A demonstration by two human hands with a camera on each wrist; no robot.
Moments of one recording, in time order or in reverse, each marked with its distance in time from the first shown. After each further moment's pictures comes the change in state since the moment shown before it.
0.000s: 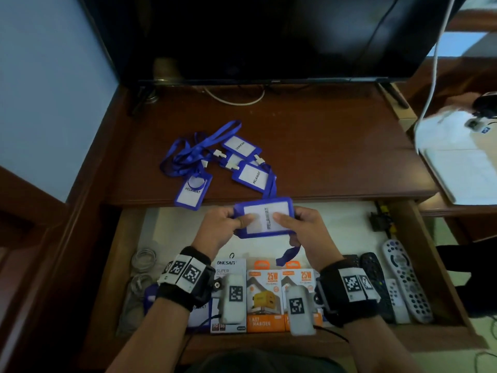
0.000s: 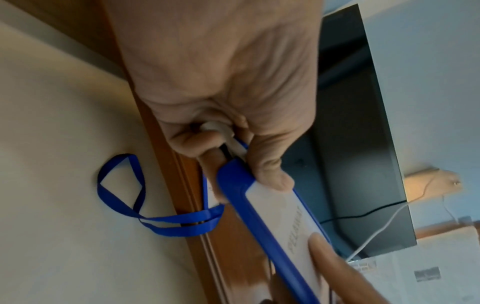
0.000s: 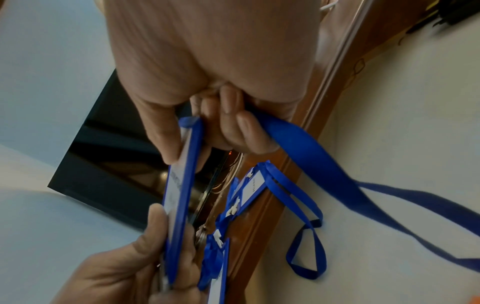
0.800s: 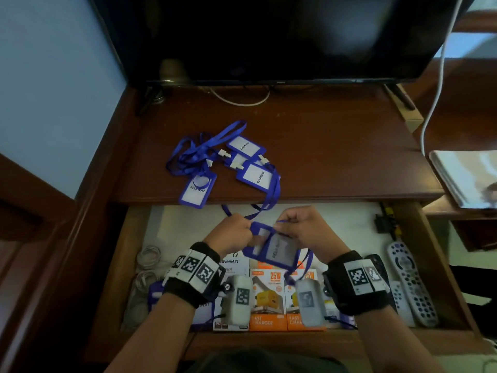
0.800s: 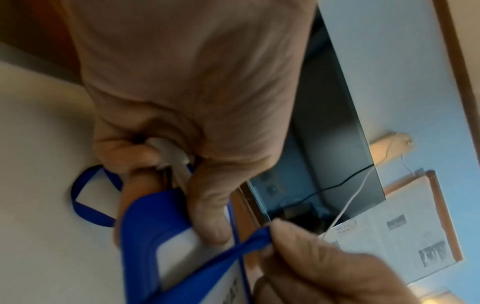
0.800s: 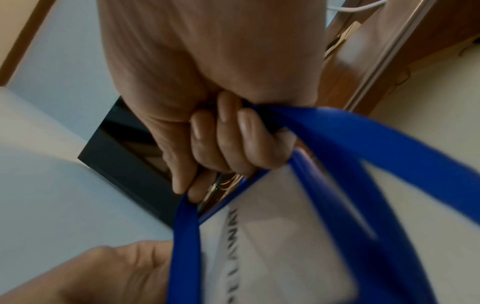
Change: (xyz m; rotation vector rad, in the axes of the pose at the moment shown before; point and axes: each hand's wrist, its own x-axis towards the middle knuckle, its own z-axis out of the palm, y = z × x) left_hand 0.003 -0.002 0.005 0.584 -0.327 -0.075; right_hand 0.003 -0.012 -0.003 -0.312 -0.198 -0.025
